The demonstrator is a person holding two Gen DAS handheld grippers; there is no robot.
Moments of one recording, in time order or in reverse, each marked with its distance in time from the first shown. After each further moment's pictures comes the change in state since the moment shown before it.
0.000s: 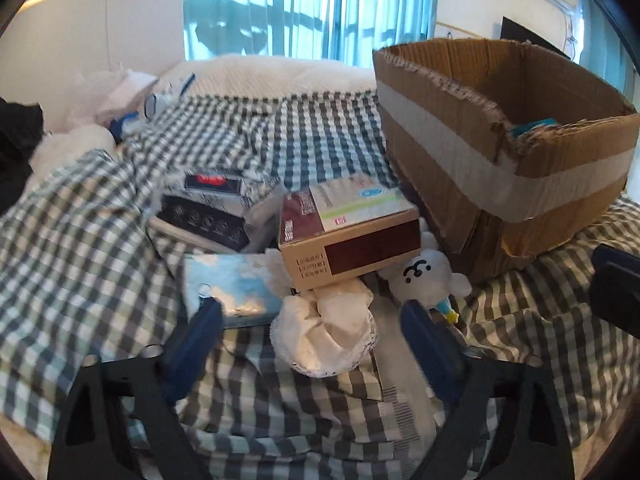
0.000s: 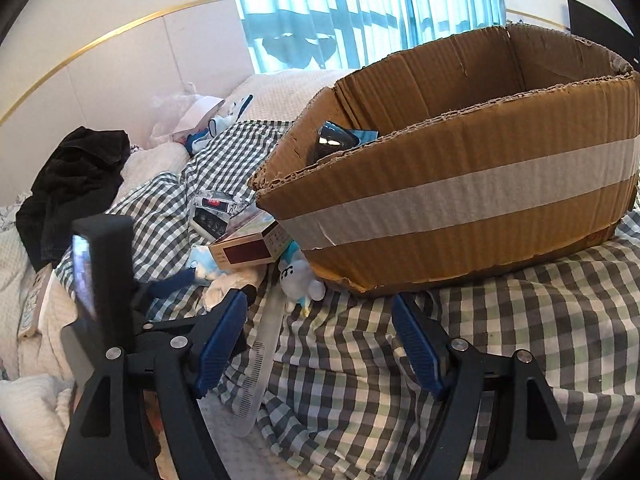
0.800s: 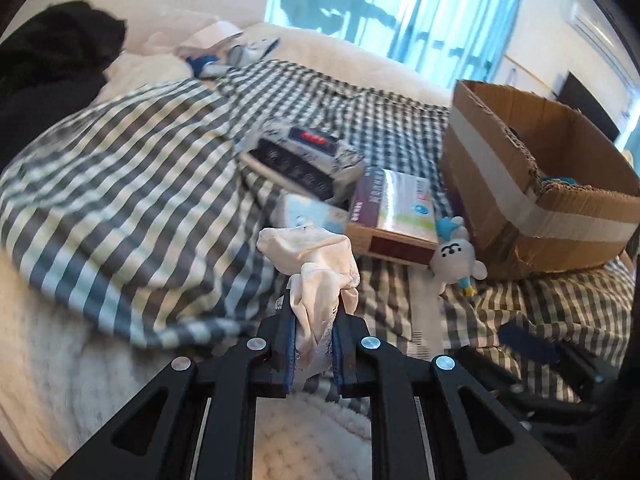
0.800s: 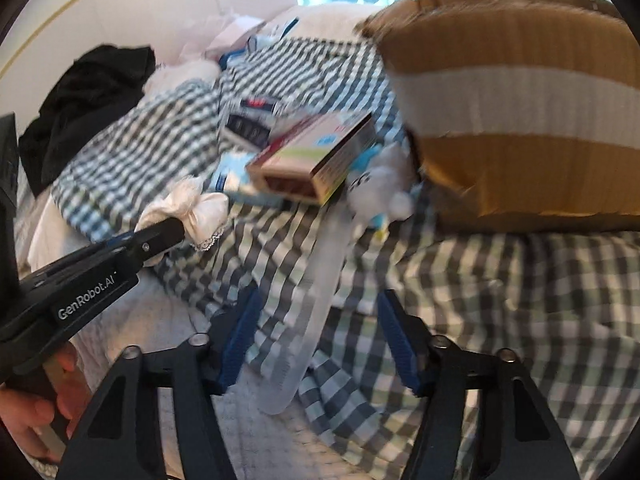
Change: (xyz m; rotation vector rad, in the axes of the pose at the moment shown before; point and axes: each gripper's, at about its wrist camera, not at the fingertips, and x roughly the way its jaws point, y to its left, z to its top) left arm -0.062 0.044 -0.039 -0.295 0.053 0.048; right arm 0.067 0.047 -0.041 -0.125 0.228 0.072
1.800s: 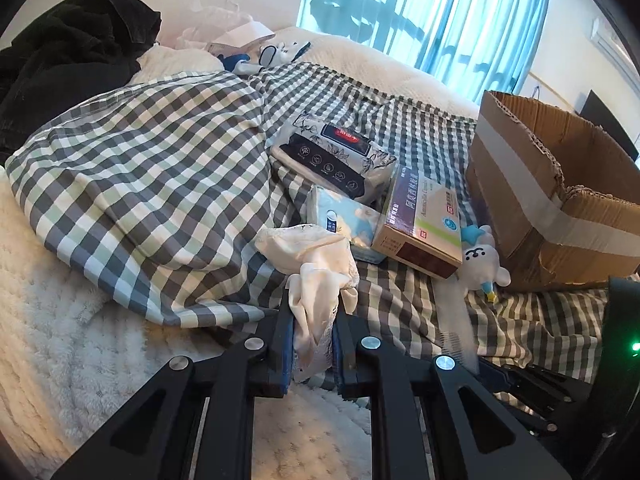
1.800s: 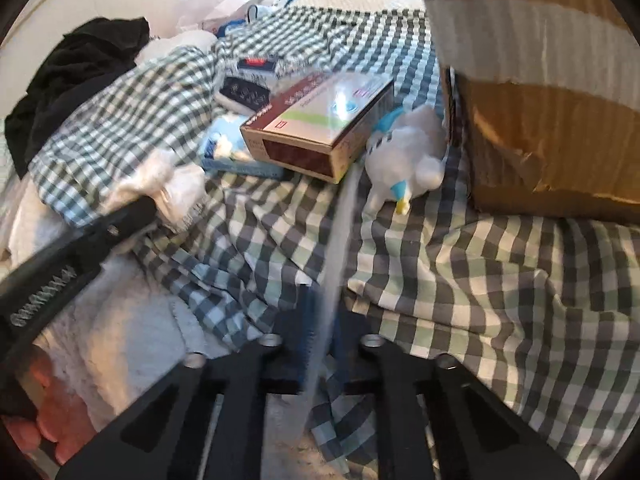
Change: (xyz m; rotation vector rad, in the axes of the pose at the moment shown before) left arm 0.007 0.007 -0.003 -0.064 -0.033 0.067; right arm 0.028 0.003 -0.004 -0.013 0.057 -0.008
